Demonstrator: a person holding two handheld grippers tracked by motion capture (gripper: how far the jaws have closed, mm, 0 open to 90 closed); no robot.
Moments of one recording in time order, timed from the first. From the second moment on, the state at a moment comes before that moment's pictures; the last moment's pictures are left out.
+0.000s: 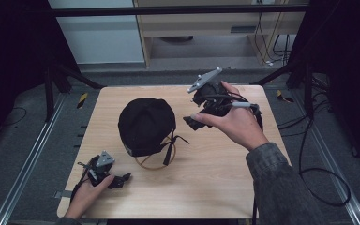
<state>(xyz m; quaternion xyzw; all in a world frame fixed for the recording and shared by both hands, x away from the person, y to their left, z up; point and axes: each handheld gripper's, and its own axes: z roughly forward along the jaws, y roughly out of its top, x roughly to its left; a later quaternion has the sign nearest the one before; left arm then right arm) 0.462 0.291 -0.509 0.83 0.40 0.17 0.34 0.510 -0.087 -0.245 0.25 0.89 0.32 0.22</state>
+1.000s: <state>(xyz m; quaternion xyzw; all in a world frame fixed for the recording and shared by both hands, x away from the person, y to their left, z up) 0.462 0.291 -0.509 0.83 0.40 0.17 0.34 0.501 -0.146 -0.292 0.31 0.87 0.31 0.23</state>
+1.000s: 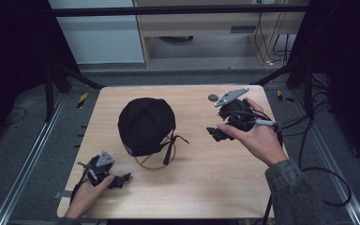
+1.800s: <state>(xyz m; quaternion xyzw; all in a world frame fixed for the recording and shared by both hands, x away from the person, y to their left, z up) 0.461 0.291 -0.509 0.83 0.40 0.17 0.34 0.498 -0.186 -0.333 0.36 0.85 0.30 0.24</state>
